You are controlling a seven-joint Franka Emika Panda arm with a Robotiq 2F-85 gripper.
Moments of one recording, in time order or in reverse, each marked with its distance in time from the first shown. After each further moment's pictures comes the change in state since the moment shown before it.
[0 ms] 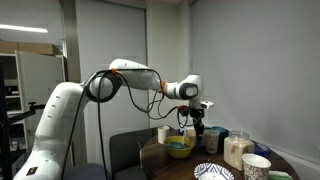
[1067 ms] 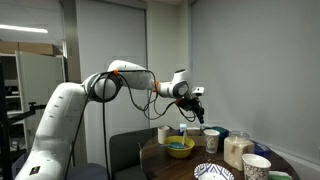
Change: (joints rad) arm 0.062 0.007 0.068 0.011 0.013 0.479 -0.197
